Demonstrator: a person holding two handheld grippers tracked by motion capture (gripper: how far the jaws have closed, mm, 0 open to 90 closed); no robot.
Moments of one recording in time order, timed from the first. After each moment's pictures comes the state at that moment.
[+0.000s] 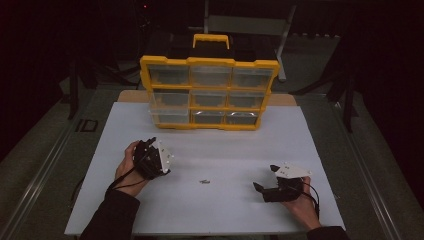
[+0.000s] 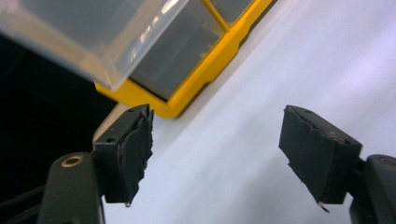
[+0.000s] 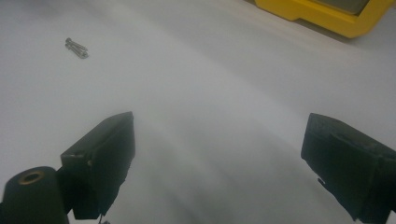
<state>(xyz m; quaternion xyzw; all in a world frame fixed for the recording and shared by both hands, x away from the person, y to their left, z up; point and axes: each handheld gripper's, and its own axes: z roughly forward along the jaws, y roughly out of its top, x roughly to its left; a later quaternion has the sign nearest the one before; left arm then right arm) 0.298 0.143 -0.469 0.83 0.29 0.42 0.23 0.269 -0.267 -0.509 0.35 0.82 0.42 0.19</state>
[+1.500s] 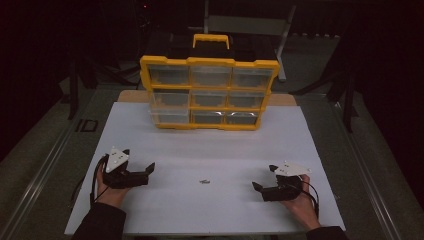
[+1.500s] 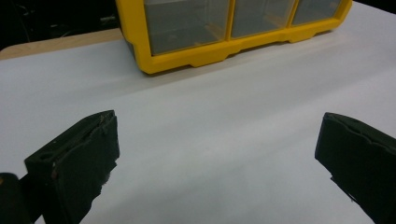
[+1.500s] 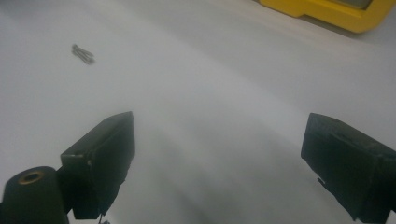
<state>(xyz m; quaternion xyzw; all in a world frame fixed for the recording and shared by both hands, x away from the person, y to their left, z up) 0.277 0.225 -0.484 0.73 0.45 0.25 0.44 0.270 -0.264 -0.503 0.36 0.82 0.42 0.17</state>
